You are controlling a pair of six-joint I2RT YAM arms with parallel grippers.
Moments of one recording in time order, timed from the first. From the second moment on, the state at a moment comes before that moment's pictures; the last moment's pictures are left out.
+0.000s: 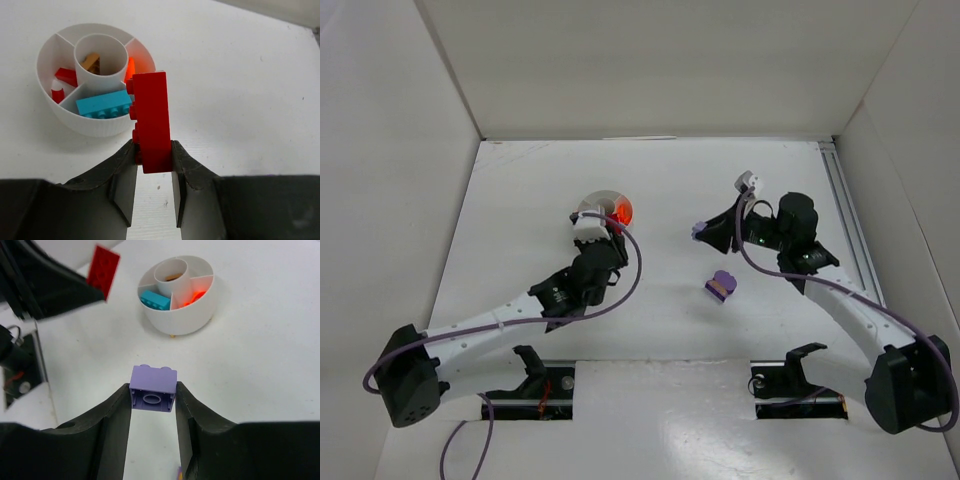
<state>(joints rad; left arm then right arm) -0.96 1.03 0.61 0.07 -0.75 -0.58 0.31 1.10 0.71 0.21 -0.78 0.16</state>
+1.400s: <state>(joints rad) -0.34 1.32 0.90 -0.16 -0.26 -0.61 0.24 1.07 0.86 -0.27 -0.57 -0.47</state>
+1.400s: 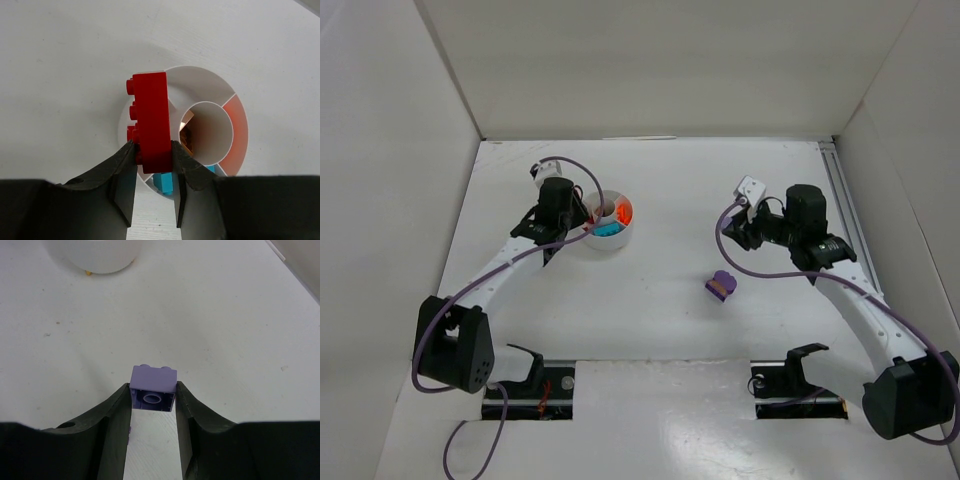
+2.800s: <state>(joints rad) -0.34 1.34 0.92 -0.18 -0.23 -0.57 0.17 1.06 0.86 -0.29 -0.60 -0.51</state>
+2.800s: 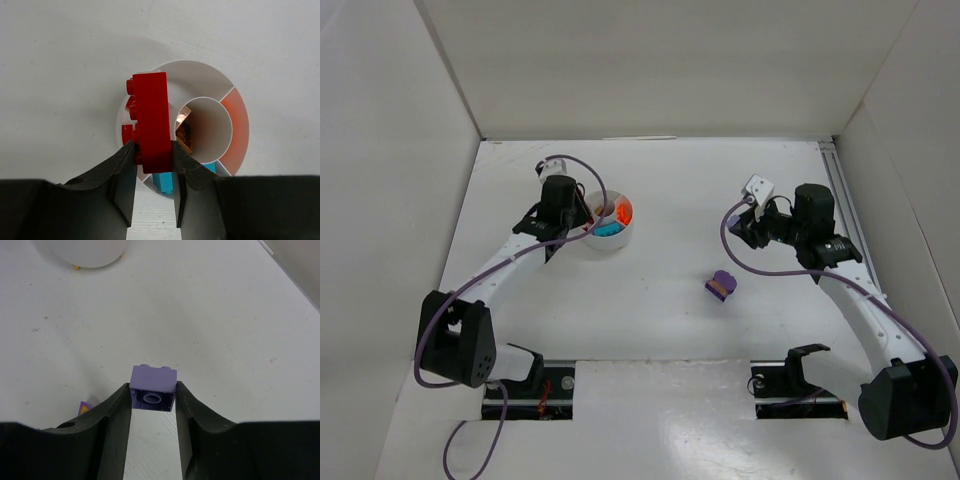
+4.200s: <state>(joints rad) -0.34 1.30 1.01 -0.31 -0.22 -0.57 0.17 1.06 0.86 -0.31 -0.60 -0.51</state>
